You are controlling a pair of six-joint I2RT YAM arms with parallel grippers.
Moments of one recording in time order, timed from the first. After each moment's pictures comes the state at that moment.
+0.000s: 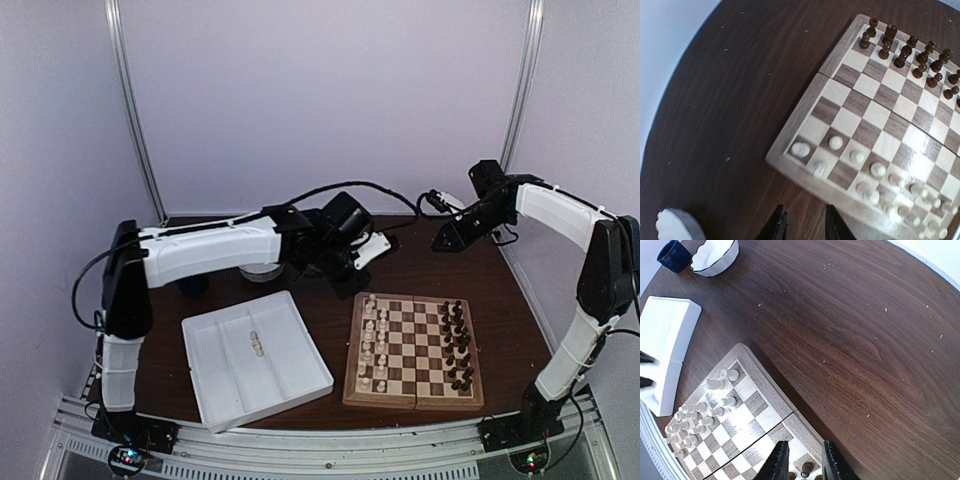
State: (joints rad) left arm -1.04 2.16 1.97 -0.70 -0.05 0.19; right arm 0.18 1.70 1.48 -0.85 -0.45 -0.36
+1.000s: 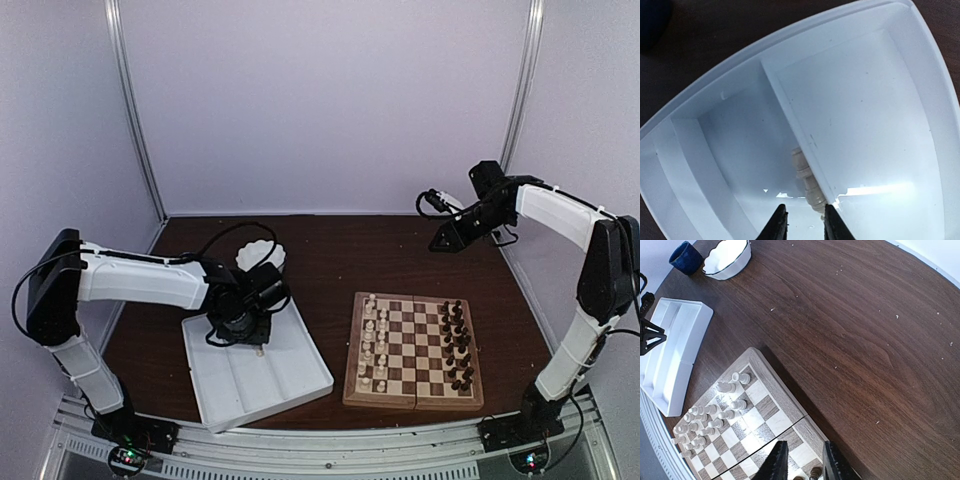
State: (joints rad) left arm -0.96 1.68 1.08 -0.74 -0.33 -0.89; right arm 0.17 1.70 1.46 -0.84 -0.51 -0.36
